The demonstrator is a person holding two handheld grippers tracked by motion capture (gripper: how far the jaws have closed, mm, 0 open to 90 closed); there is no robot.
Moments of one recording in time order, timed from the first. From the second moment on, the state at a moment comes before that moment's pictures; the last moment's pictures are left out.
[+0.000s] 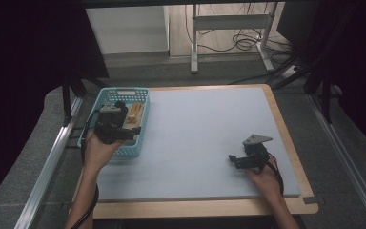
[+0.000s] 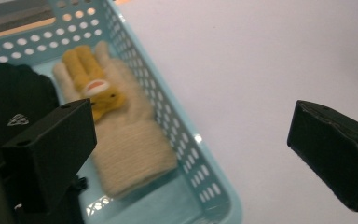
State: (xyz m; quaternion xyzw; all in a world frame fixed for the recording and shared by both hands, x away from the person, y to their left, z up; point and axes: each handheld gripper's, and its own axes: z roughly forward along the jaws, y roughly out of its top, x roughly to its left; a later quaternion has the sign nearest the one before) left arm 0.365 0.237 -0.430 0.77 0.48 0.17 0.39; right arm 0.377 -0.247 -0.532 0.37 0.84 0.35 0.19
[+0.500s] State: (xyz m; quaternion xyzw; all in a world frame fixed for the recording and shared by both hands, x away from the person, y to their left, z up) left arm 0.360 0.203 -0.441 0.78 0.44 0.16 0.41; right arm 0.377 -0.247 -0.532 0.37 0.84 0.35 0.19
